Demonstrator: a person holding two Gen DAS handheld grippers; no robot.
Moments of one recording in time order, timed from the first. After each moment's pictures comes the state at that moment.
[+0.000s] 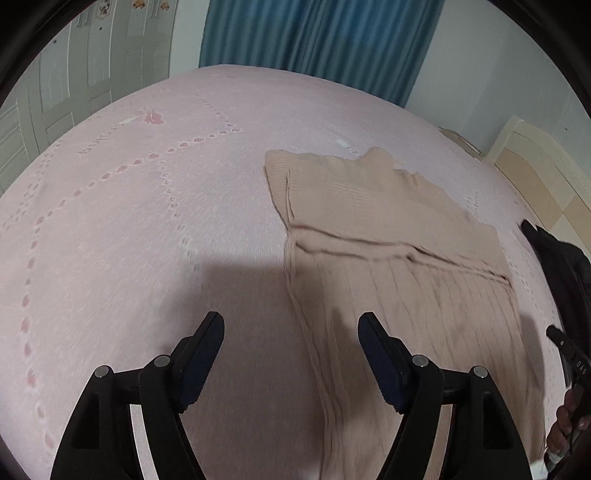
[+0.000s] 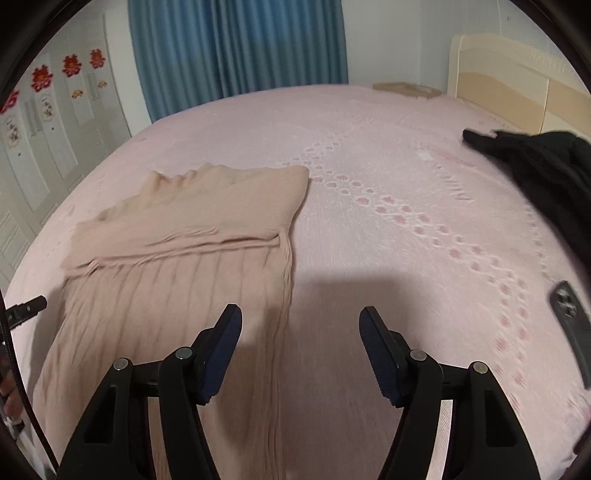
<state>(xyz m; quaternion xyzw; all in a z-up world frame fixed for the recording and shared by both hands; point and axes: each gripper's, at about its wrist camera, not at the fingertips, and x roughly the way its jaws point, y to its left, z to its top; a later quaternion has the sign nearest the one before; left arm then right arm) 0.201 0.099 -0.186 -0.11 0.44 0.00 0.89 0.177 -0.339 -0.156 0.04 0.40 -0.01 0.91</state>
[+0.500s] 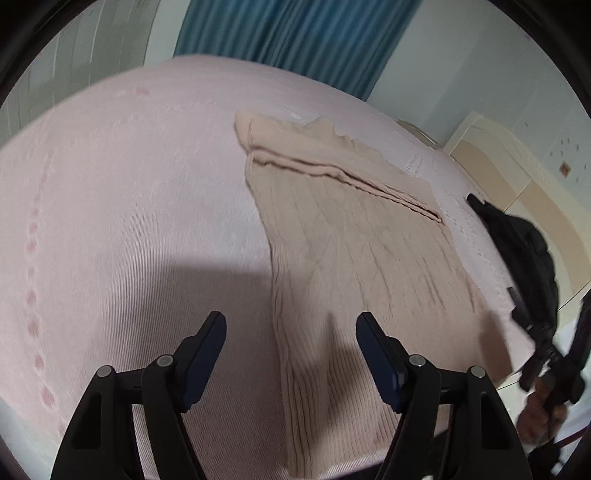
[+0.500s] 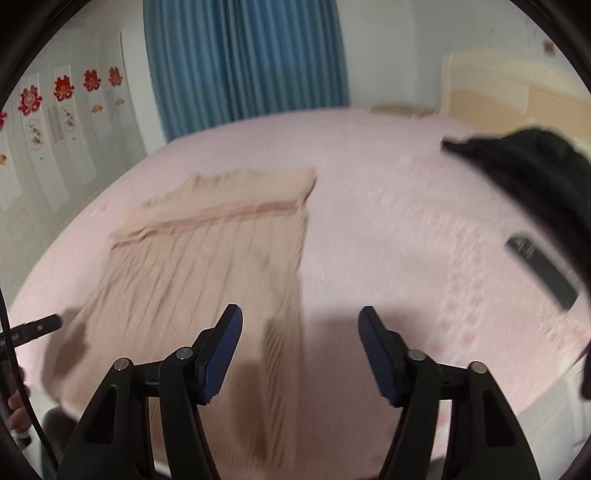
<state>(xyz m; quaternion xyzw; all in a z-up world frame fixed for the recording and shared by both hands) 0.088 0.090 -0.193 -0.17 0.45 -0.08 0.87 0.052 -0.328 -0.149 0.06 0.37 0.01 0.93</state>
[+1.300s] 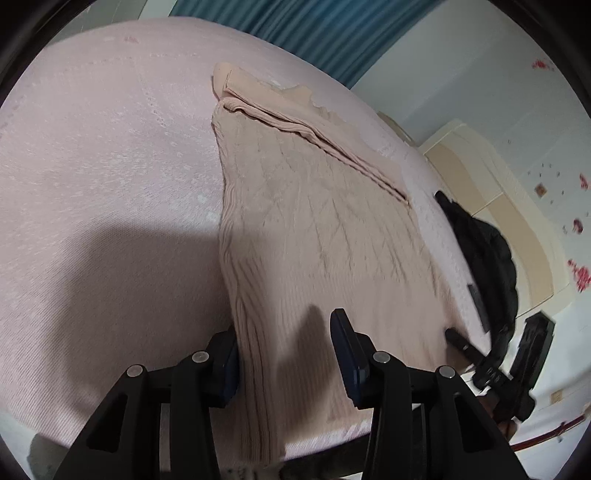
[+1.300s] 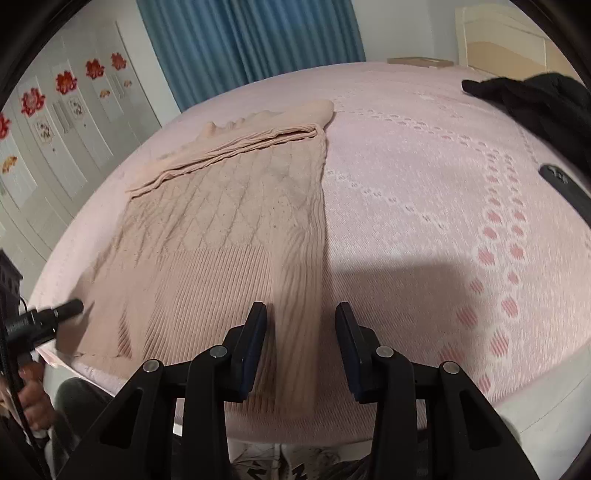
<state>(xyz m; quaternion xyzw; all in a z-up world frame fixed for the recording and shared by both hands) 0.086 0.072 -0.223 -0.25 0.47 -0.15 0.84 0.041 -0.321 -0.198 0.09 0.43 0.05 0.89</state>
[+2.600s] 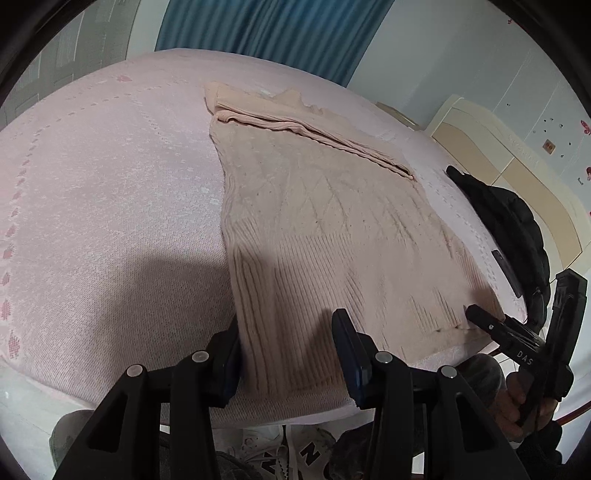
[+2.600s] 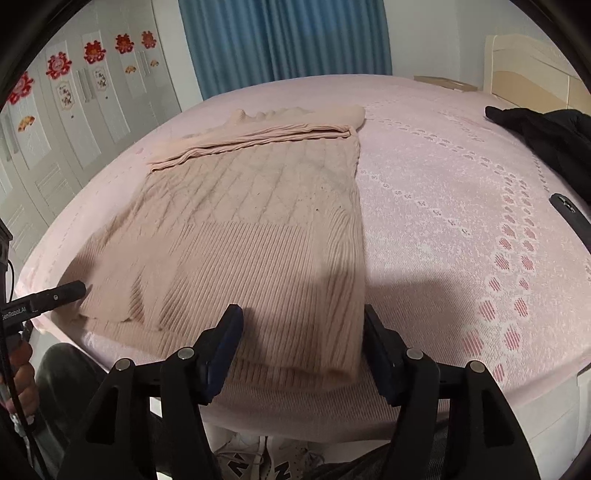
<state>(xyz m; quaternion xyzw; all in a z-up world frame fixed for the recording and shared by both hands) 0.045 0.051 -0.214 -0.15 0.45 -0.11 0.87 0.017 -0.297 -0.200 0.04 0.42 0.08 0.90</state>
